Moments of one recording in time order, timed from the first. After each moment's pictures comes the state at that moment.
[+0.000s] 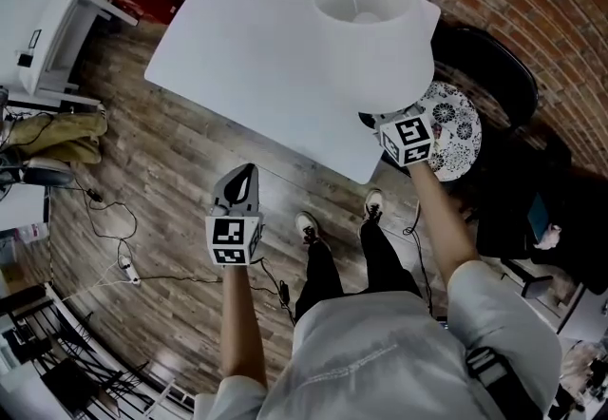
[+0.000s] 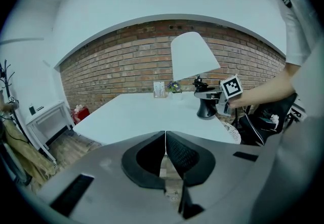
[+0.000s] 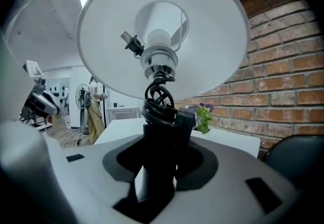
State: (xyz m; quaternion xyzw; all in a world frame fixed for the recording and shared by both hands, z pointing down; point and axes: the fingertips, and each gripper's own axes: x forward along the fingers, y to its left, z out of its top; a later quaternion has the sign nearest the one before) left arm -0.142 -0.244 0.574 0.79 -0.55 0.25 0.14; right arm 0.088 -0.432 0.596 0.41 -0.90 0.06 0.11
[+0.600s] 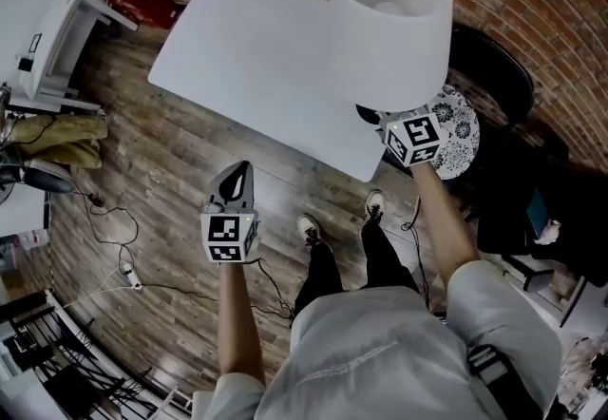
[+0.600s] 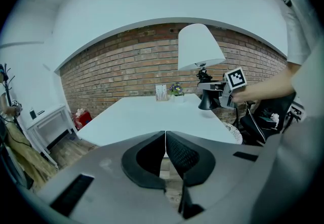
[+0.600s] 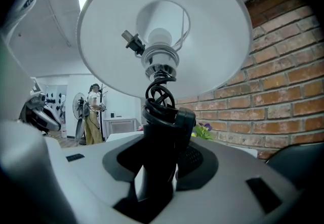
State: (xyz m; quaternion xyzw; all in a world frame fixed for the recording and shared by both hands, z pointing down) left arm -0.167 -0.245 0.559 0.79 -0.55 0.25 0.13; right arm 0.083 -0.426 0.538 0.44 -0.90 0.04 0.05
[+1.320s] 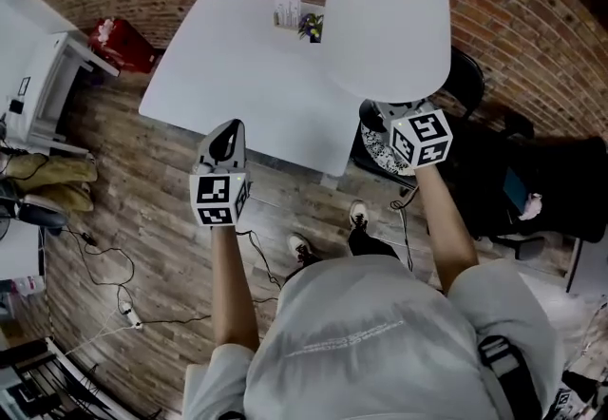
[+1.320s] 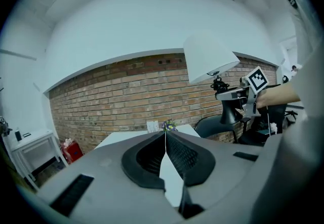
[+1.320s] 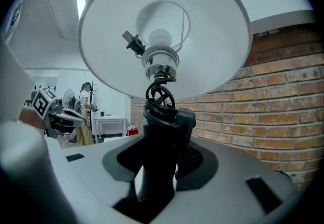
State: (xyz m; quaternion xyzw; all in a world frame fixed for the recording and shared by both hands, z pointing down) left arm -0.114 -0.305 0.435 0.84 -0.52 0.15 0.03; right arm 0.156 -0.360 0.410 0.50 -0.86 0.03 0.08
